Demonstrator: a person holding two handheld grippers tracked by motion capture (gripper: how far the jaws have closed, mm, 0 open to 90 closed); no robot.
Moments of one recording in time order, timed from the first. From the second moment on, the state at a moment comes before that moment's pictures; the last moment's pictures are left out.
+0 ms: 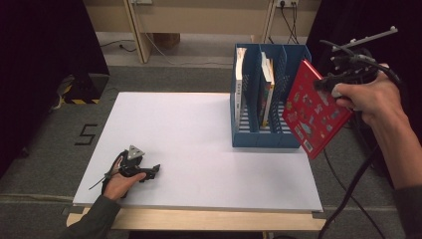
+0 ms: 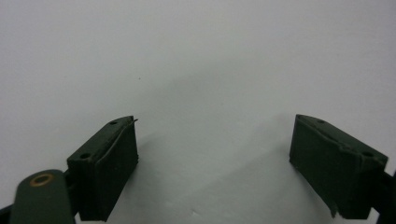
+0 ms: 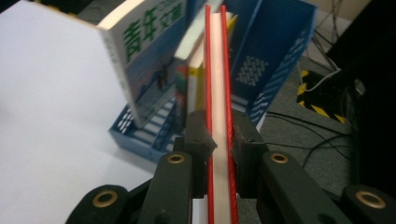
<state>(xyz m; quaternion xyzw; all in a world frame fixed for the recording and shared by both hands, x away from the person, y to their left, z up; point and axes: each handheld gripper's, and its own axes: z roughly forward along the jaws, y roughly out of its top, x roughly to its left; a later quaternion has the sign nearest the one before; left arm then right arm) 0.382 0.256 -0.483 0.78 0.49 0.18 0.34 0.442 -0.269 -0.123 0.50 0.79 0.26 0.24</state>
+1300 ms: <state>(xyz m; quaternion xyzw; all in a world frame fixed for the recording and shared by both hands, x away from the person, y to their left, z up) 0.382 0.256 -0.483 0.78 0.49 0.18 0.34 0.594 -0.273 -0.187 0.61 0.70 0.28 0.25</state>
